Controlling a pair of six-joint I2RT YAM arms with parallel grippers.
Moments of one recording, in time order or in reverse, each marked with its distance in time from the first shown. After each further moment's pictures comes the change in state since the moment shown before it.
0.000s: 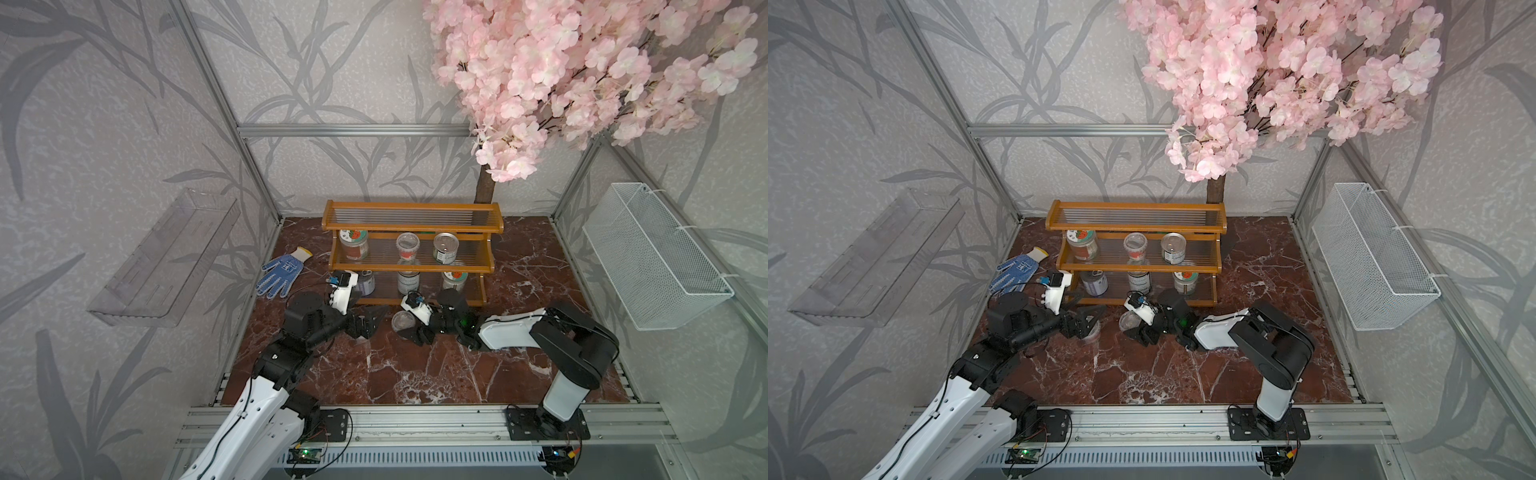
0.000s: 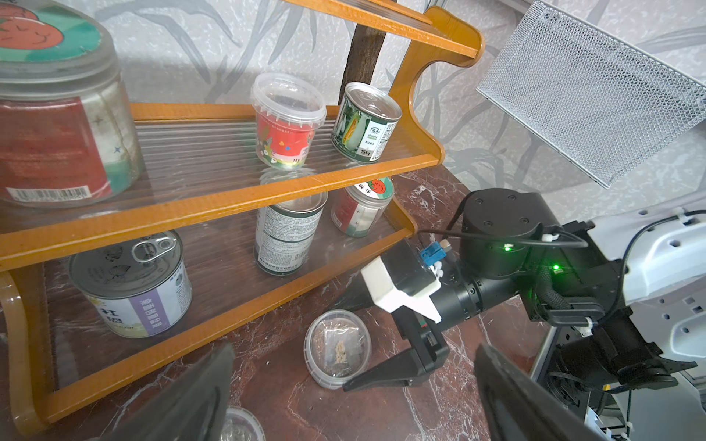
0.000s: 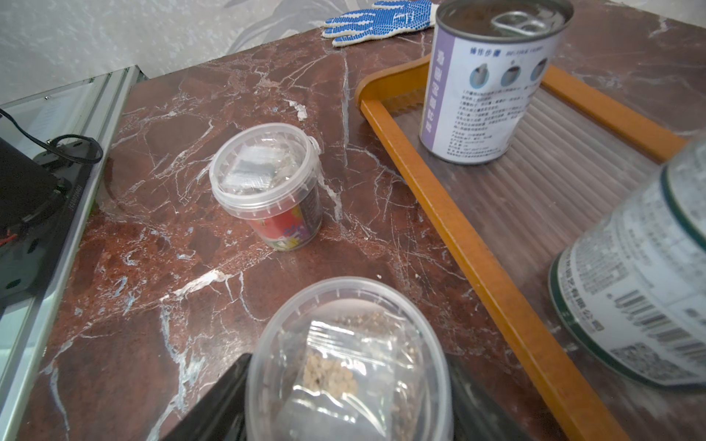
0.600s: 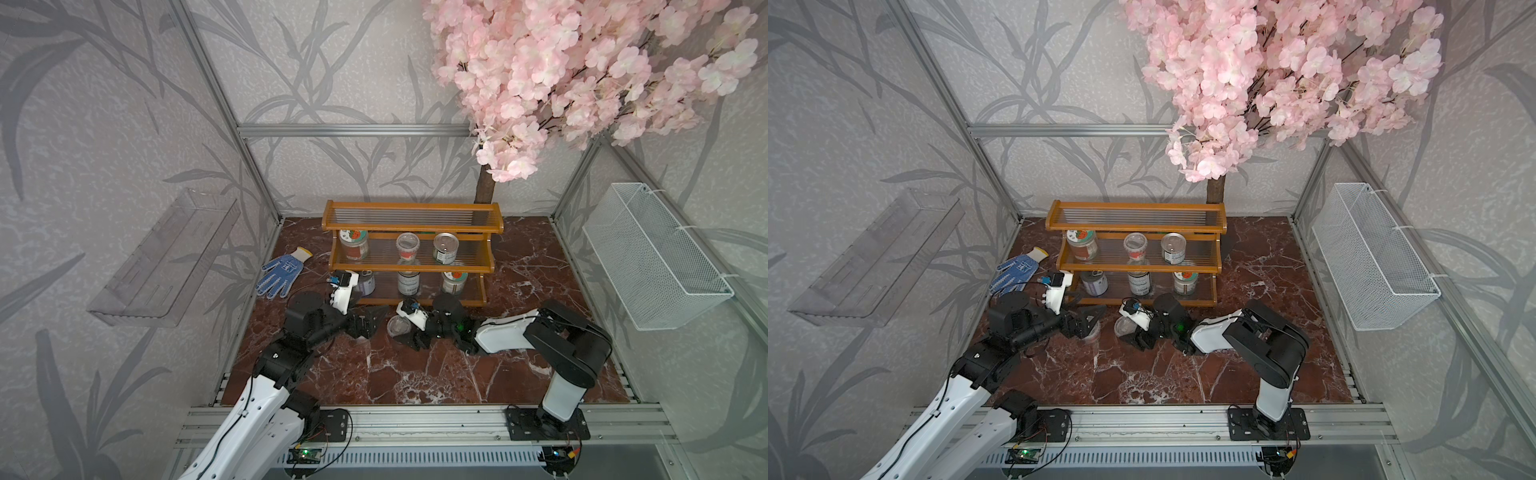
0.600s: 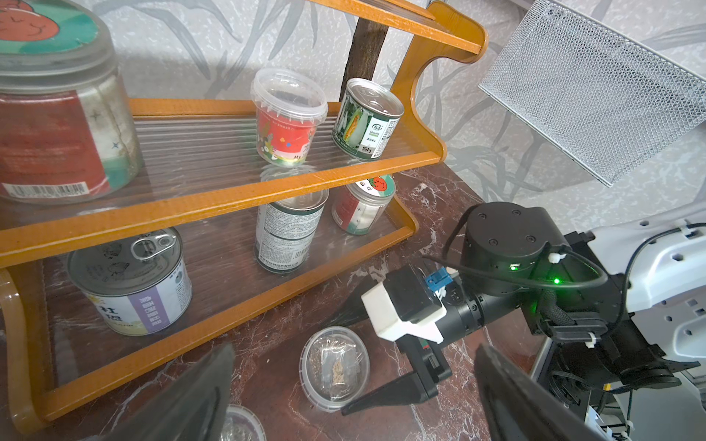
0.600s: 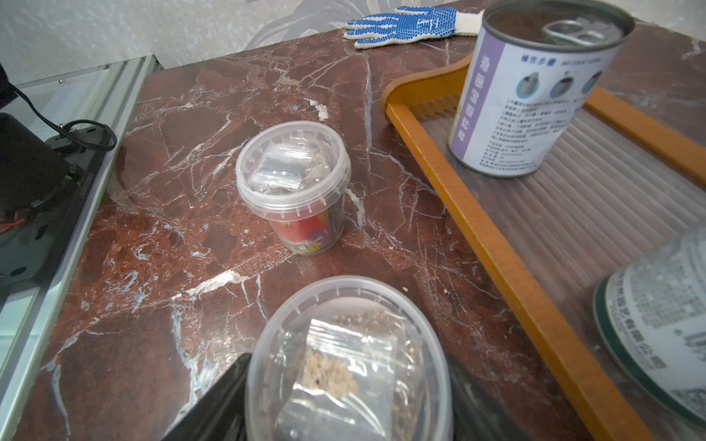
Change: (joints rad) left arm 0.000 0.009 0.000 0.000 0.000 0.001; right arm 0.039 0.020 -0.006 0.039 0.019 -0.031
